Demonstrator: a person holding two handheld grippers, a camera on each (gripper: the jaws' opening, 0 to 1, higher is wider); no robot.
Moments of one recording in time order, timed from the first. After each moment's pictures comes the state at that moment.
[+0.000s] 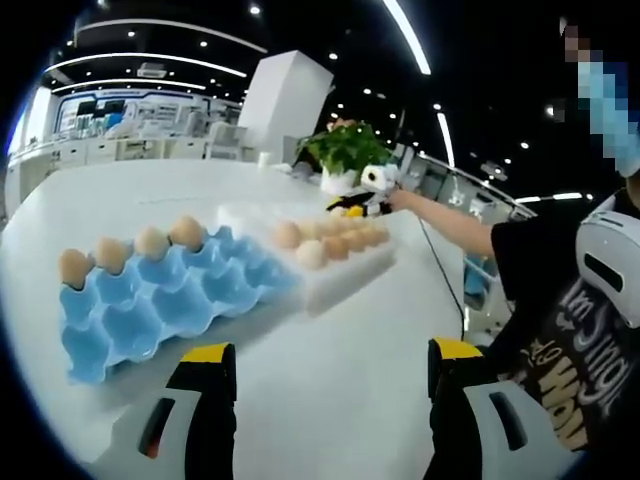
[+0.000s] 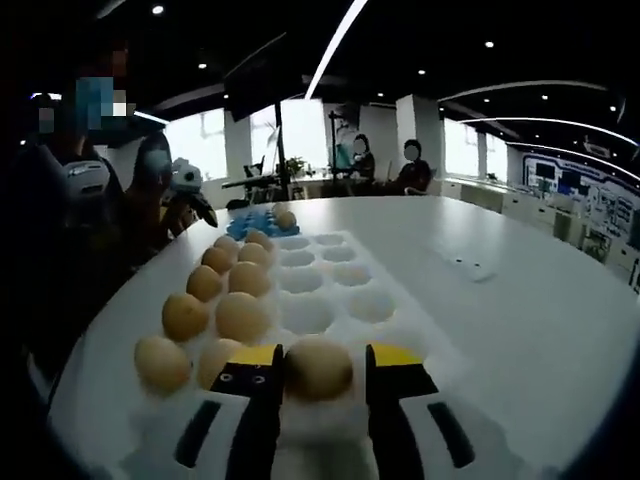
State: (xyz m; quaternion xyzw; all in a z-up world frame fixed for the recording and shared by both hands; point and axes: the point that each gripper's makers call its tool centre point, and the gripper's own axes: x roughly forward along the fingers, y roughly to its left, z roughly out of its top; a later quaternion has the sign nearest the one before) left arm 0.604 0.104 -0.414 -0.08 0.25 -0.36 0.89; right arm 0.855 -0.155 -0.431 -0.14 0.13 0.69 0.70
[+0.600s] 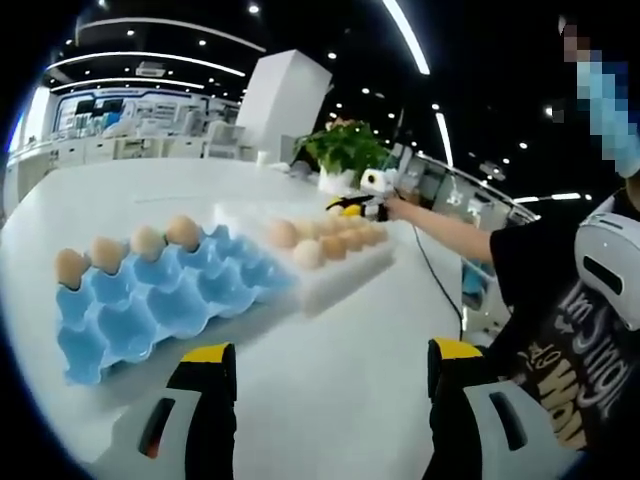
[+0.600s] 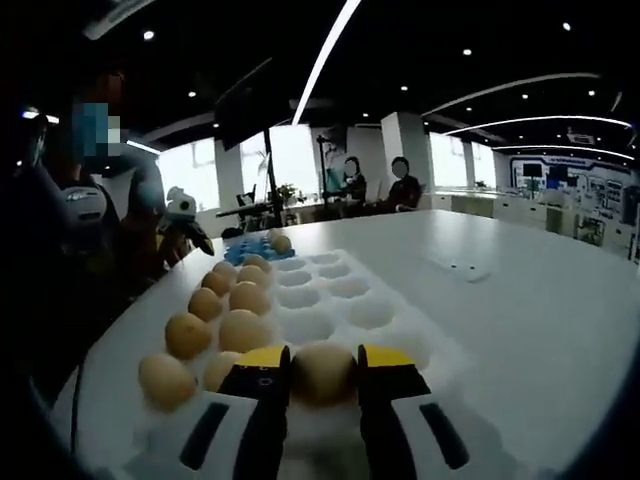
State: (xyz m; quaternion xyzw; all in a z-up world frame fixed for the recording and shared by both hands) left arm 0.603 0.105 -0.414 -0.08 0.25 -0.36 0.89; right arm 0.854 -0.159 -0.424 -0.05 0.12 0.67 0.73
